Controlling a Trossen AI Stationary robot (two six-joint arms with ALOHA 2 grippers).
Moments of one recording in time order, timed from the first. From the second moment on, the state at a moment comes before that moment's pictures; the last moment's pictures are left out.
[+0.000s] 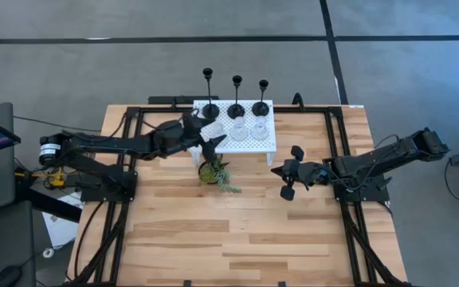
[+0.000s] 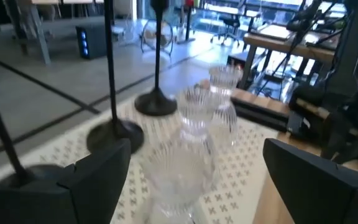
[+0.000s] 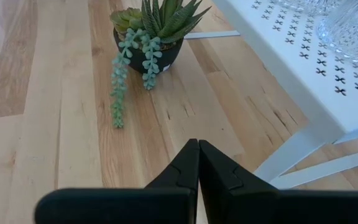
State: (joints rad) left arm 0.17 1.12 0.75 0.36 -0.32 -0.11; right arm 0.20 1.05 0.47 -0.04 0.47 0.18
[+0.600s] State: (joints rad) left arm 0.17 0.95 0.75 0.01 -0.41 -0.11; right arm 0.20 1.05 0.47 -0.05 0.47 0.18
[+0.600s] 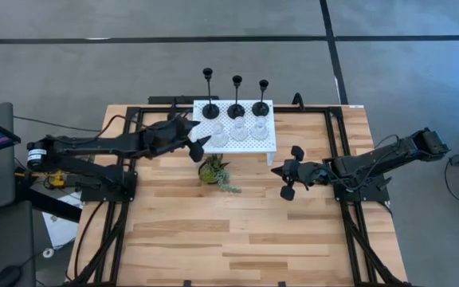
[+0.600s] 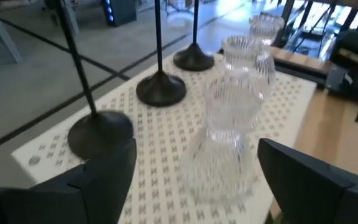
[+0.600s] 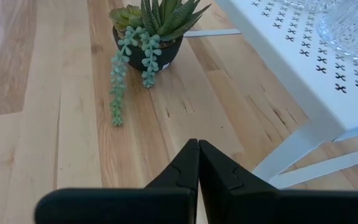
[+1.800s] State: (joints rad) left arm 0.00 1.04 0.75 -0.11 -0.32 -0.24; right arm 0.20 1.05 0.47 -0.05 0.47 0.18
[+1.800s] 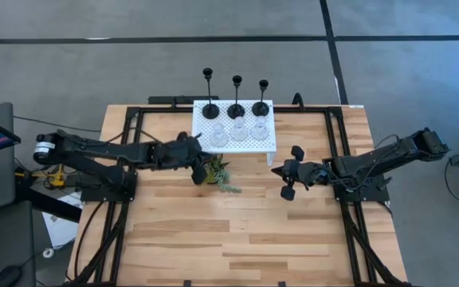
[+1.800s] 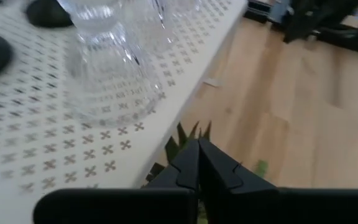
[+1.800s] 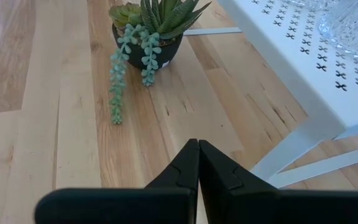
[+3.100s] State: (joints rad) left arm -0.19 1.34 0.75 0.49 -0.62 -0.11; right arm 0.20 1.05 0.47 -0.05 0.47 0.18
